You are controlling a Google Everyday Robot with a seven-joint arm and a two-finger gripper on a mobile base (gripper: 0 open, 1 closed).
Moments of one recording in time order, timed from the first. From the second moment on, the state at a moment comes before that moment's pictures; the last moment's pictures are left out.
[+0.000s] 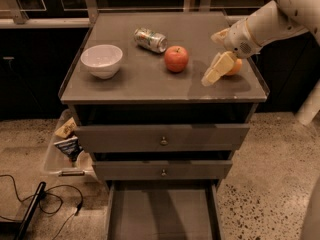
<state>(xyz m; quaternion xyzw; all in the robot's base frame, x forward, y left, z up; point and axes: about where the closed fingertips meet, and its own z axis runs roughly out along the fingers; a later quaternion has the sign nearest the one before) 0.675 -0.168 0.890 -0.57 0.73 0.14 0.35</state>
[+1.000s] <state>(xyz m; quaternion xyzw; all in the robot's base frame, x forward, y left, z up) 0.721 -0.120 0.880 -0.56 0.72 0.19 0.36</state>
